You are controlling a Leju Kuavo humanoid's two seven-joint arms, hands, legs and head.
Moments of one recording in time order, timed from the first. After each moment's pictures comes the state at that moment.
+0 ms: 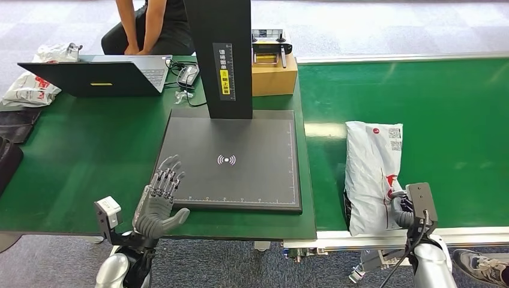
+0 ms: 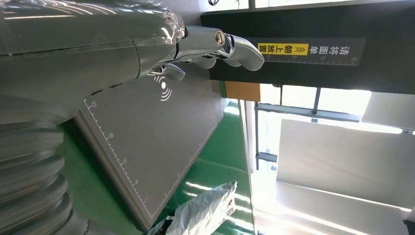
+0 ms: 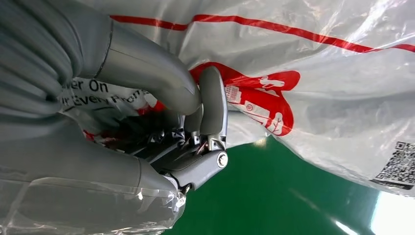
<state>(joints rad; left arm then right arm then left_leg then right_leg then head) 0.00 -0.14 -0.05 -1.27 -0.05 -0.32 -0.43 -0.28 -0.20 -0.36 -0.87 0.31 0.02 -0.32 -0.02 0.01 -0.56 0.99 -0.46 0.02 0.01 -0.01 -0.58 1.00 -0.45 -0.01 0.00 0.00</state>
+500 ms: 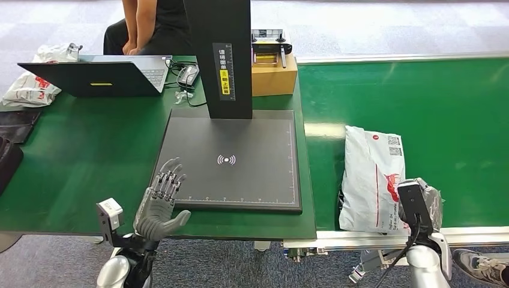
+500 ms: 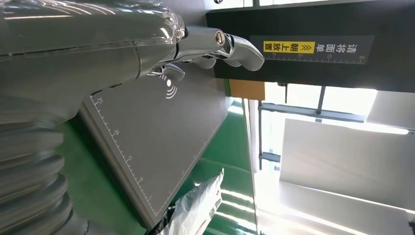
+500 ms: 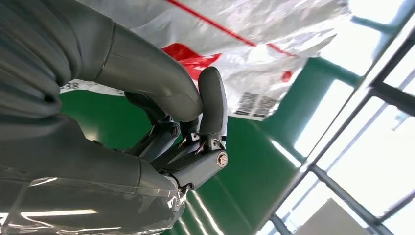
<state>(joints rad) 0.01 -0.14 -0.05 -1.27 -0.06 -0.32 -0.42 -0.15 -0.14 -0.31 -1.21 0.52 -0.25 -0.36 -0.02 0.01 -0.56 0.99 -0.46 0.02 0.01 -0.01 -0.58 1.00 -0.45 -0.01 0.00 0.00</state>
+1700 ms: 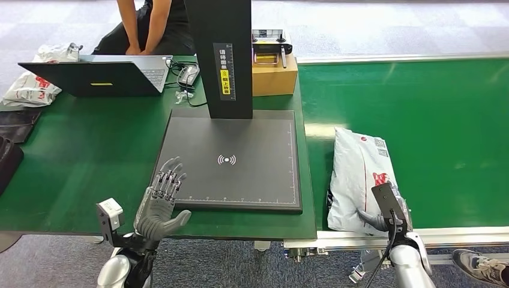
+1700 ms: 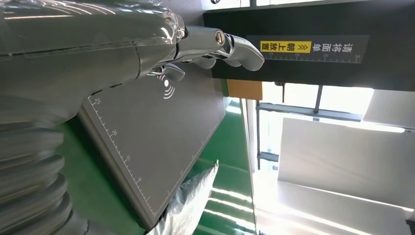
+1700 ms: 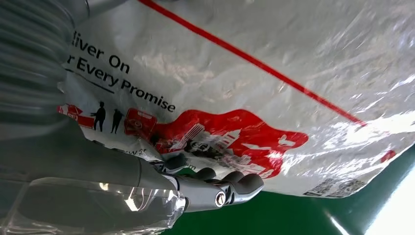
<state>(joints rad) 0.01 -0.14 -0.05 -1.27 -0.06 -0.32 -0.43 -0.22 -0.14 -0.24 -1.00 0.52 -0.12 -0.17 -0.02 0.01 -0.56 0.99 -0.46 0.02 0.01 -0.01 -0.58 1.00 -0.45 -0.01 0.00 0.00</state>
